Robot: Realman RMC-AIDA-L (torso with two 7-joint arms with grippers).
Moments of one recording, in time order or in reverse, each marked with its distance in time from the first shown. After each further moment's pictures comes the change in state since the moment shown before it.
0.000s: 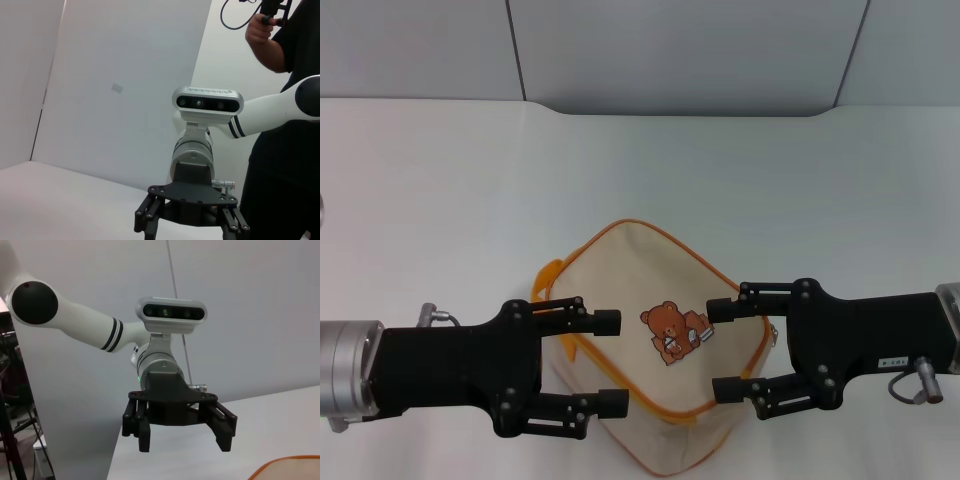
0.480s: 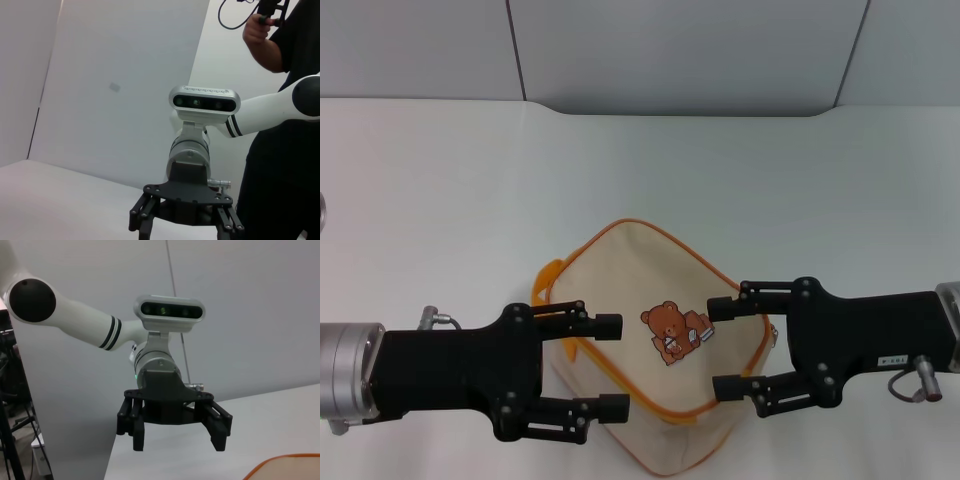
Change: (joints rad) left arm -0.001 0.000 0.003 -0.002 0.003 0.003 -0.004; right arm 0.001 -0.001 0.001 -0.001 -0.001 0.007 -0.001
